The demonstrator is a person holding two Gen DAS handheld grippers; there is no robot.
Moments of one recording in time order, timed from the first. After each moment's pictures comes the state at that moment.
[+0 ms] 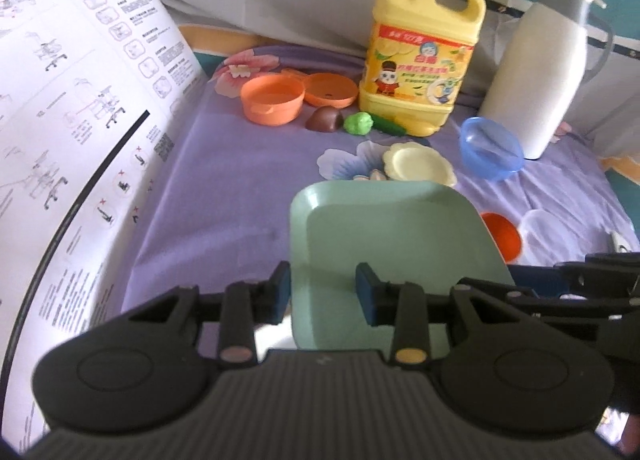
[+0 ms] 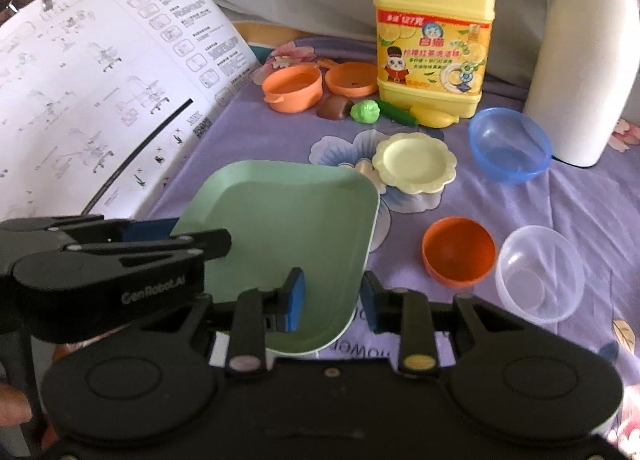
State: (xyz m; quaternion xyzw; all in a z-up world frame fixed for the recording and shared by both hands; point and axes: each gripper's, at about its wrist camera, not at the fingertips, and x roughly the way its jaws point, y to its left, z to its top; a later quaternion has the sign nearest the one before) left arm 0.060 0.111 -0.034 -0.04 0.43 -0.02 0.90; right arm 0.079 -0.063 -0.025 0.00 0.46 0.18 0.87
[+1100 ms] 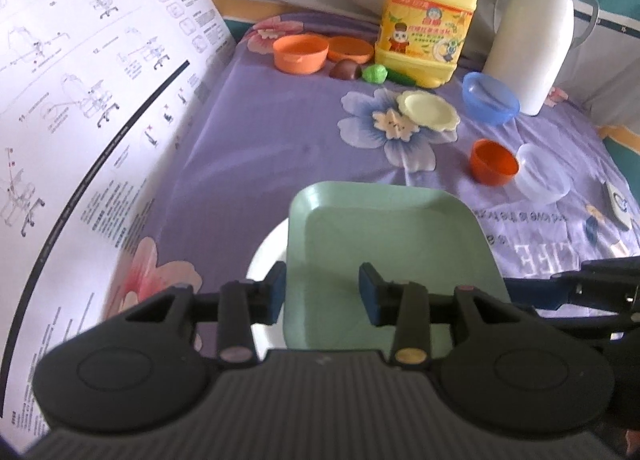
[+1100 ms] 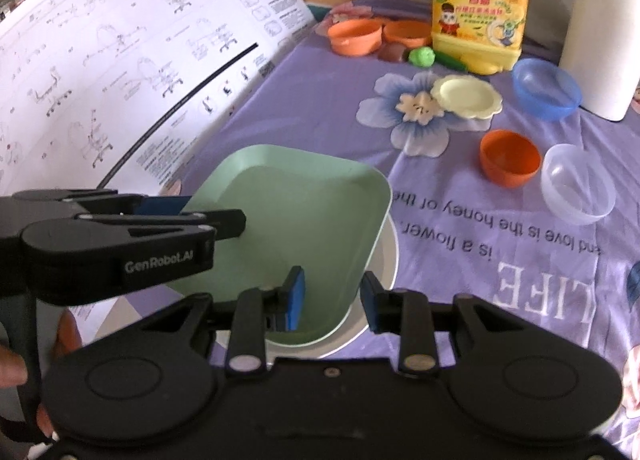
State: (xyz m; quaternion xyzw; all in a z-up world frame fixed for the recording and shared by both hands) left arm -0.030 0.130 -0.045 -0.04 0.46 0.00 0.89; right arm -0.007 -0.045 -0.039 -0.02 0.49 0.24 0.84
